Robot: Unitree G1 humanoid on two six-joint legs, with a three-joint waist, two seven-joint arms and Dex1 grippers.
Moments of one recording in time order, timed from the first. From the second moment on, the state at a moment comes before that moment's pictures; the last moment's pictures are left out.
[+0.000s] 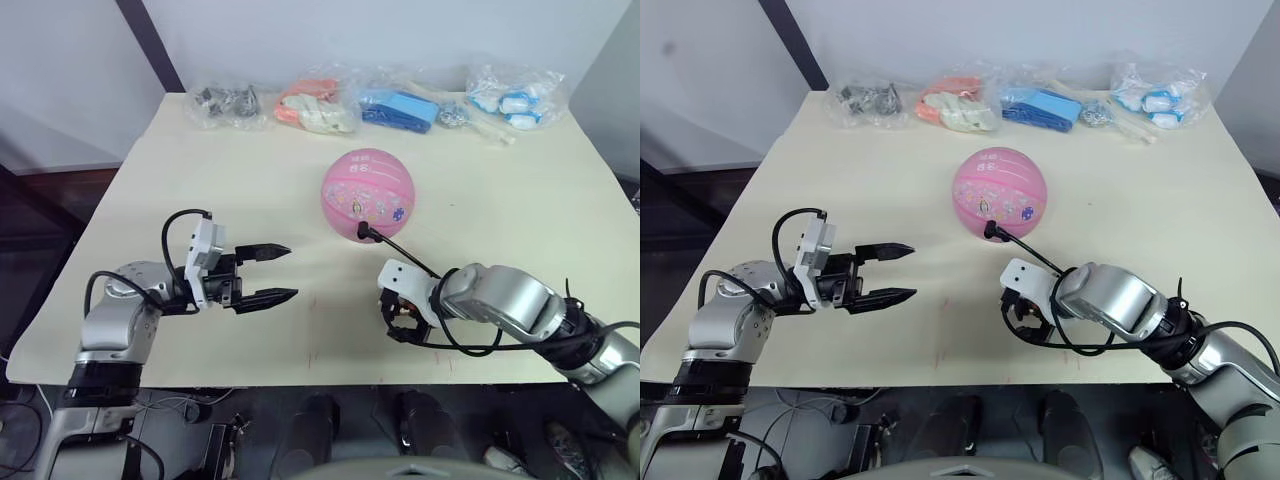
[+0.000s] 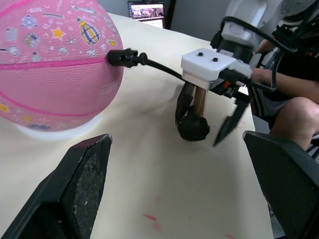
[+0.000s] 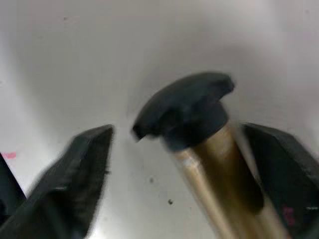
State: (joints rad) left arm -0.27 0.73 0.10 0.08 -0.55 0.27 -1.40; right arm -0.68 -0.62 0.67 -0.37 0.51 1.35 0.43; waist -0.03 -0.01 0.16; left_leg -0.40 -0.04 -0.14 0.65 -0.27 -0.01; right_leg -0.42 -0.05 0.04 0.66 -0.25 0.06
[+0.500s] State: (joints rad) left arm -0.38 0.72 0.07 0.19 -0.52 0.24 -1.43; right arm -0.48 -0.69 0.20 -0.79 0.65 1.25 0.53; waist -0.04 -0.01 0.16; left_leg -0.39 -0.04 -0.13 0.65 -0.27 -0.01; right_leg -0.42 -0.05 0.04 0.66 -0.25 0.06
